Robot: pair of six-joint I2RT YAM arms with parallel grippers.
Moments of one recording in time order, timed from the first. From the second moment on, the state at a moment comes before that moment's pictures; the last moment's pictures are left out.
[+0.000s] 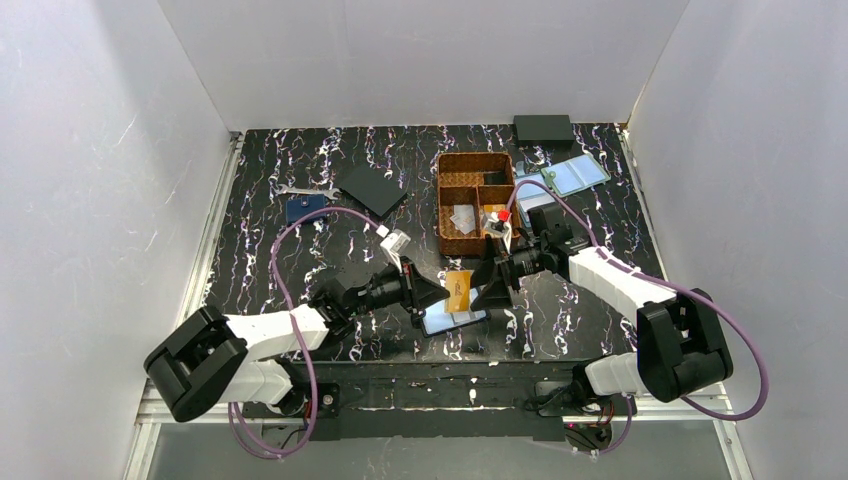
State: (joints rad) left arm -0.83 1.25 0.37 0.73 0.36 -0.72; right arm 0.38 1.35 0.76 -0.37 -1.29 -0.35
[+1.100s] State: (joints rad) left arm -0.78 1.23 0.29 0.79 0.25 -0.82; right arm 0.19 1.38 0.88 -0.52 -1.22 -0.44
